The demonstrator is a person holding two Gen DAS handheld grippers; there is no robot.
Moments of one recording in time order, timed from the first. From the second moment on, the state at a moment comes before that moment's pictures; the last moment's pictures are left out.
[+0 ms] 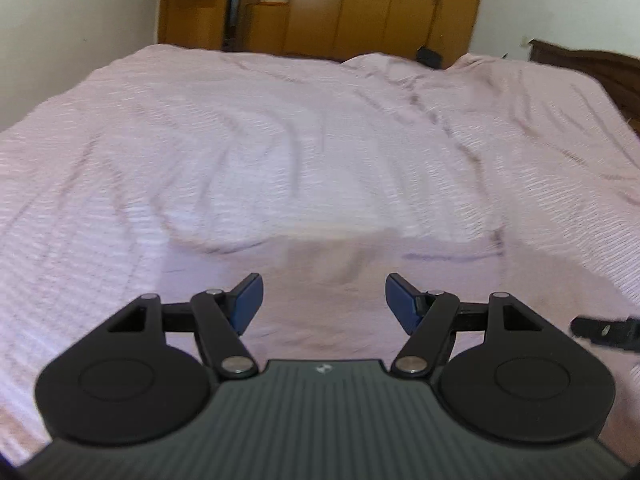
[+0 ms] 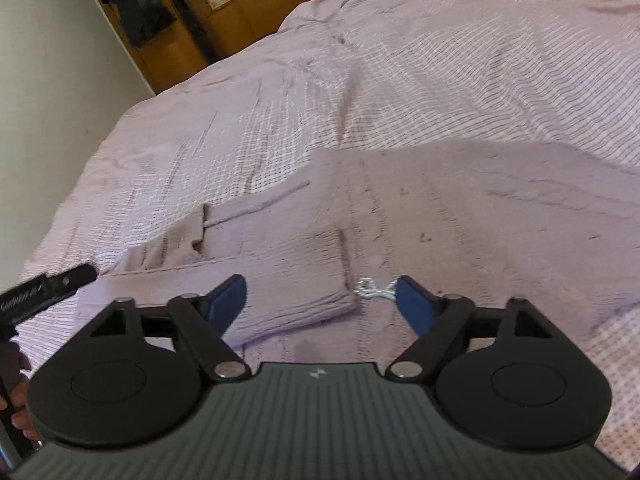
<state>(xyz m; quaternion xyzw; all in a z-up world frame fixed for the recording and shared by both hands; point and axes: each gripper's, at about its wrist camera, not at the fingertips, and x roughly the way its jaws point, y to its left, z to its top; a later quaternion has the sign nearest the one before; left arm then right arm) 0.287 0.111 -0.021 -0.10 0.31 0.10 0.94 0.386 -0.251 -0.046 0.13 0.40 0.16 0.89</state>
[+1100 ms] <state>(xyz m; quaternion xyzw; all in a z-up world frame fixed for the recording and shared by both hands) 0.253 0.173 -0.072 -0.13 0.36 0.12 0.91 0.386 -0.244 -0.062 0.09 0.42 0.14 0.89</state>
